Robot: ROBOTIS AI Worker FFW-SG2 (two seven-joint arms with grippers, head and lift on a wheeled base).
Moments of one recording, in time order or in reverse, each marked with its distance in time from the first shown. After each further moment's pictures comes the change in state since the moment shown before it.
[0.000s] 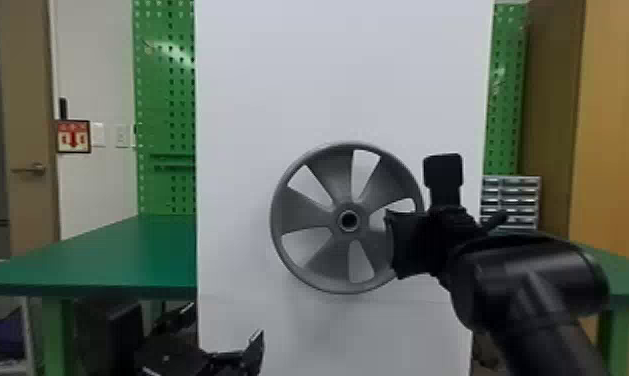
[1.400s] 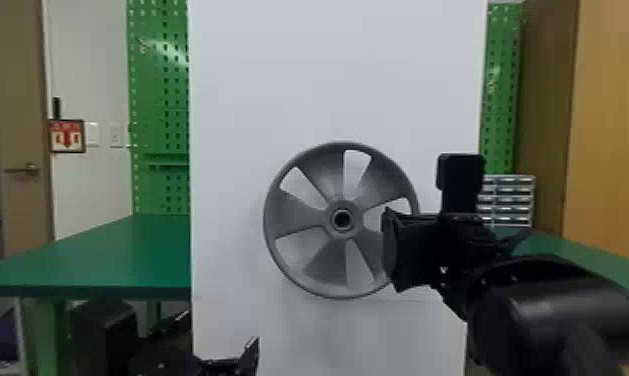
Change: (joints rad) left arm 0.020 0.000 0.013 0.000 0.004 0.000 0.000; right arm 0.175 0.000 0.026 -0.327 -0.118 0.011 -0.016
